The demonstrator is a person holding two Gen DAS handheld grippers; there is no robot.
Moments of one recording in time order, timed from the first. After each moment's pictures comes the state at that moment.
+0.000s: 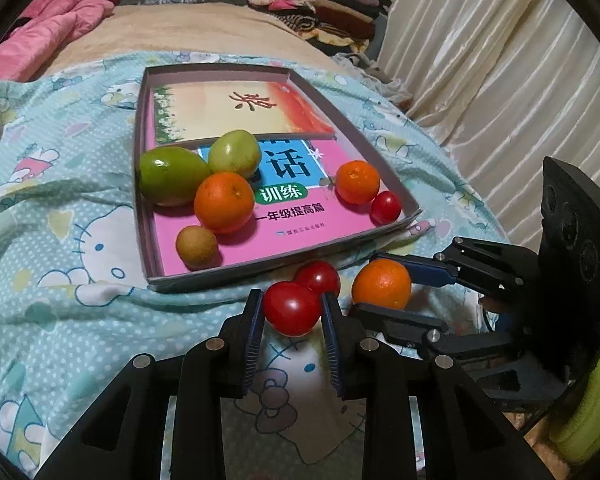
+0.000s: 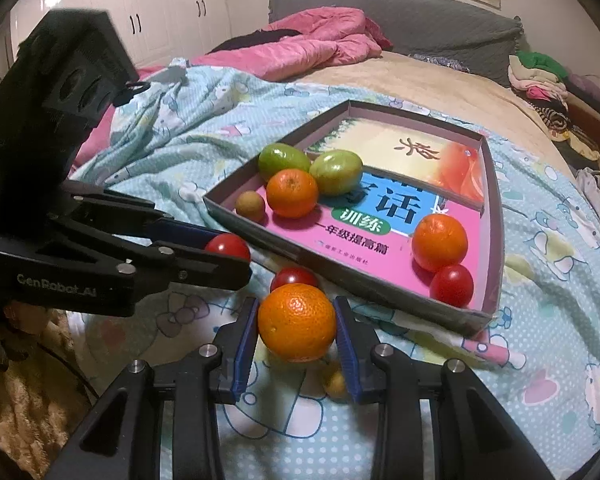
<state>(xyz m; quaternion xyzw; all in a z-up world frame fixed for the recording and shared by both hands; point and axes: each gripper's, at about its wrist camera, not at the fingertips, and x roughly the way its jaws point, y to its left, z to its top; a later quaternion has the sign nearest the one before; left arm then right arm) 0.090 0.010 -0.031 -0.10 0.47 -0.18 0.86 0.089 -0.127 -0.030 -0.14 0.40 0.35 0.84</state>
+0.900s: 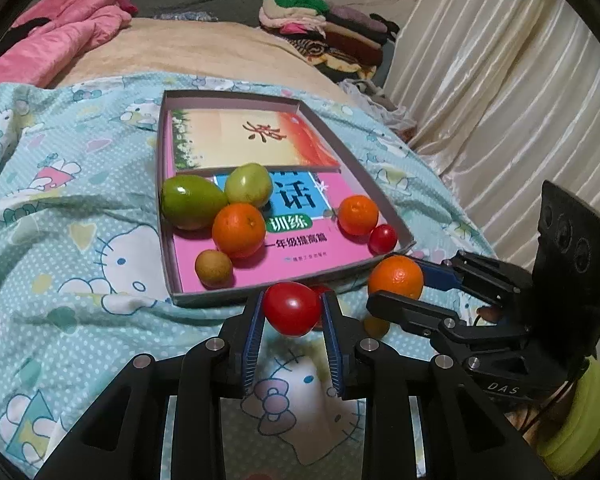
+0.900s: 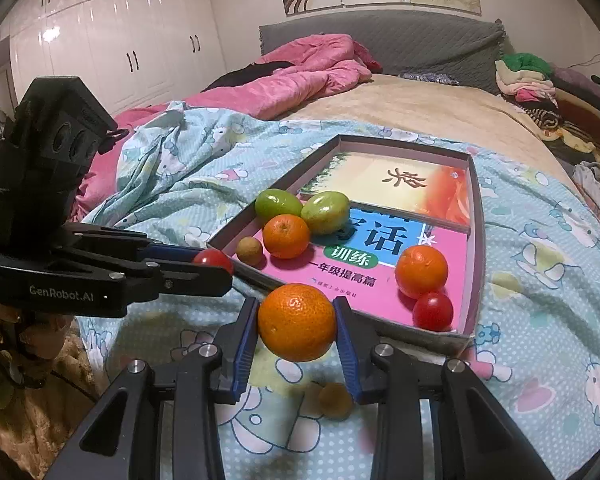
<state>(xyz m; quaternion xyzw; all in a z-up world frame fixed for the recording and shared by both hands) 0.083 0.024 -0.013 -0.13 0.43 -0.16 0.88 0.091 -0.142 -0.010 -0.09 0.36 0.36 0.86</state>
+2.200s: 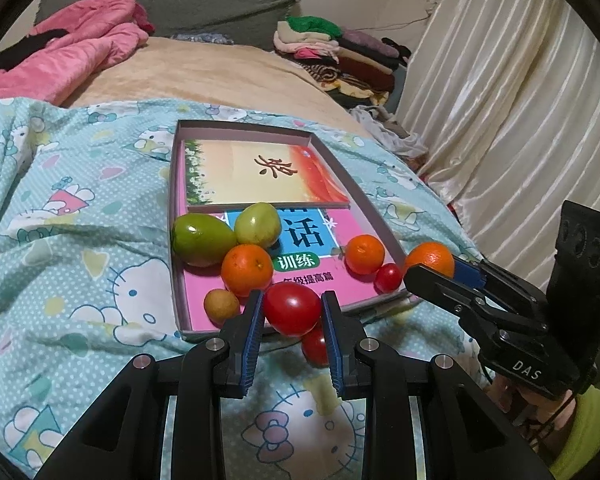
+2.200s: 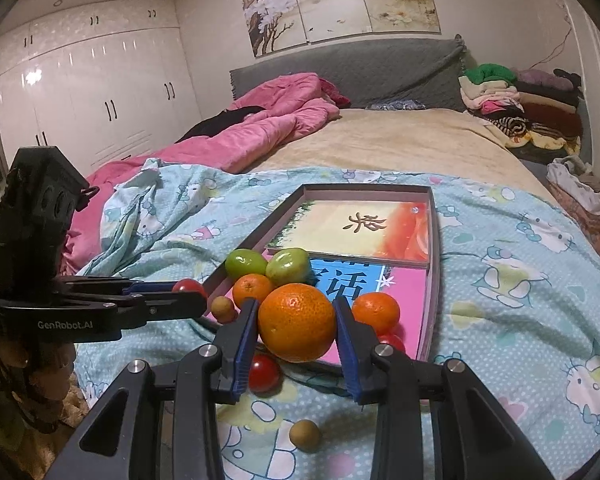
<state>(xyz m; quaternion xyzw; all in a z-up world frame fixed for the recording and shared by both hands) 0.091 0.022 -0.001 -0.14 0.40 -0.13 0.90 0.103 -0.165 0.014 -0.03 0.31 0.32 0.90</state>
